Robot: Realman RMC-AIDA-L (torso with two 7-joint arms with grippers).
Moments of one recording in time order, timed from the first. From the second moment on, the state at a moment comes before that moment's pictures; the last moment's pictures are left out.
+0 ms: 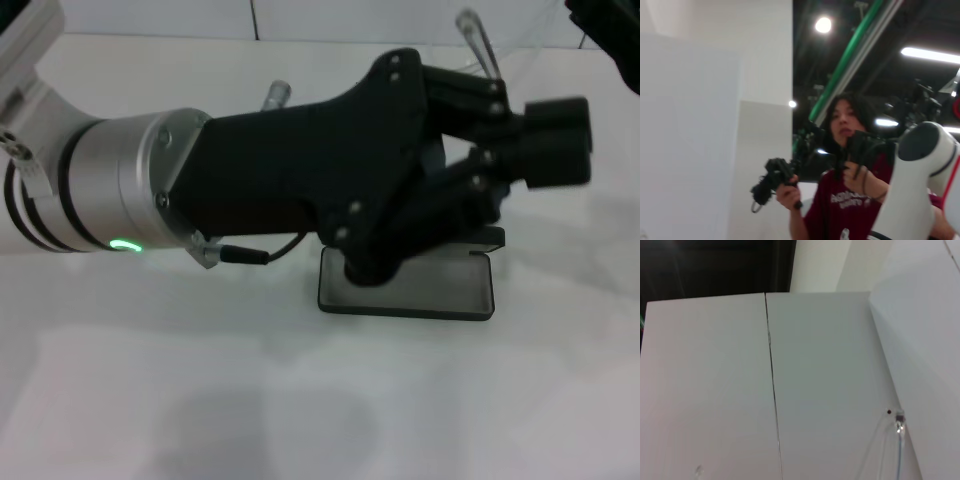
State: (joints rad) left arm -0.53 -2.10 1.56 0.84 0.87 1.81 -1.32; right arm 0.60 2.02 -0.95 -0.48 -1.11 -1.90 1.21
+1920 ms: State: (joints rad) left arm -0.58 -2.09 1.47 0.66 0.84 1.75 -1.31; right arm 0.61 2.02 -1.09 -0.48 -1.10 -1.80 1.18
